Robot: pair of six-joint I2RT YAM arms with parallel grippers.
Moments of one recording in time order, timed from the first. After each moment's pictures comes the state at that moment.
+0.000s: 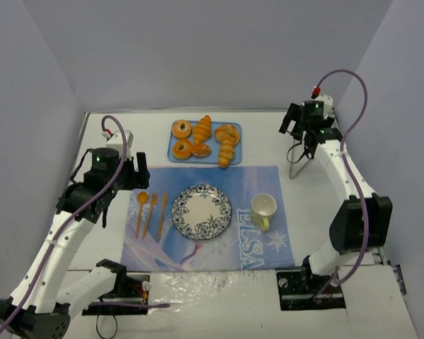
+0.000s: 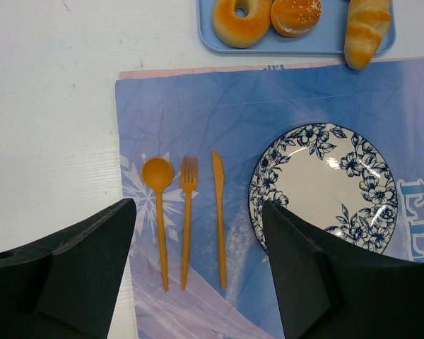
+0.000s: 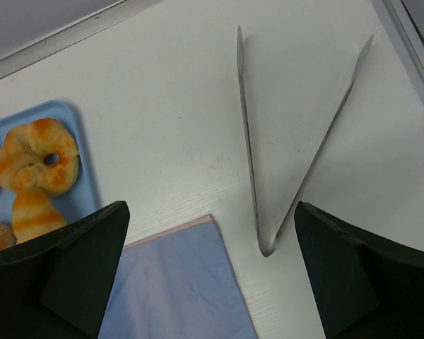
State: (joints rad) left arm -0.31 0.93 1.10 -0.76 -0.09 -0.22; right arm 0.08 1.57 1.36 -0.41 0.25 0.38
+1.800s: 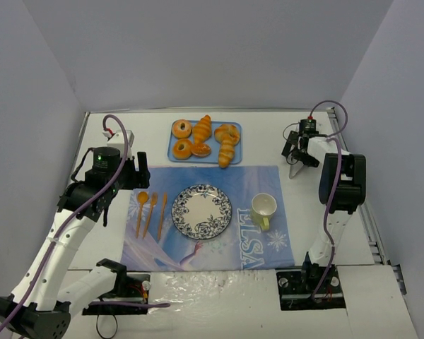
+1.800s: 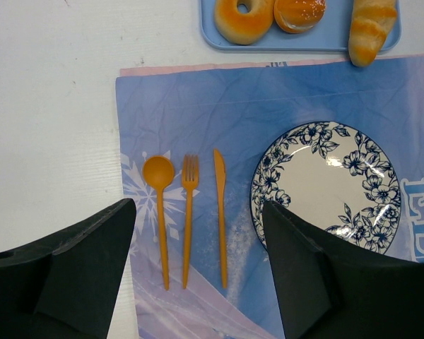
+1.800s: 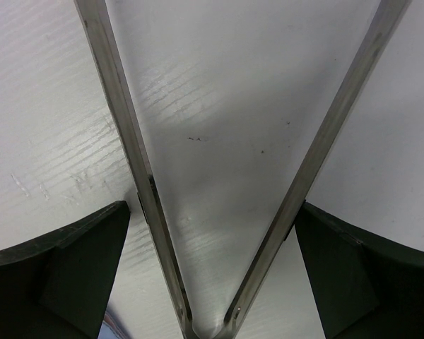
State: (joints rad) left arm -0.31 0.94 1.10 -0.76 -0.09 -0.22; right arm -0.06 2.06 1.39 -0.35 0.20 0.35
